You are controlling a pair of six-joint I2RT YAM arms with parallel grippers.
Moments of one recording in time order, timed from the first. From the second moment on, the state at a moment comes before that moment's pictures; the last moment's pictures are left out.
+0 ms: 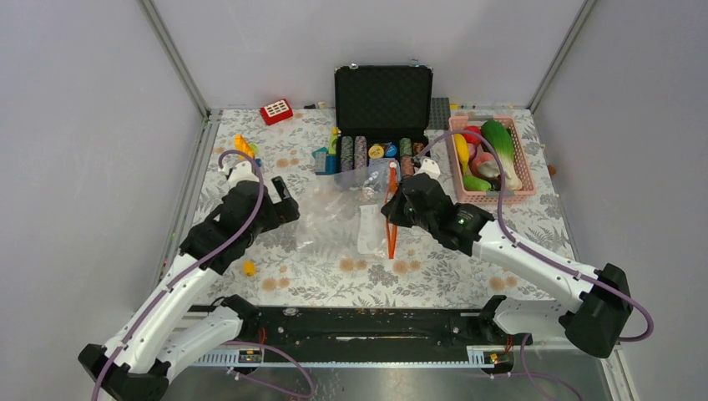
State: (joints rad) left arm -0.53 0.83 0.91 -0.73 -0.33 -0.69; right arm 0.85 1.20 0.96 -0.38 0.23 0.86
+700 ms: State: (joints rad) left arm -0.79 0.94 0.84 -0.41 0.03 -0.65; right arm 0.88 1.28 1.05 -0.44 0.27 1.00
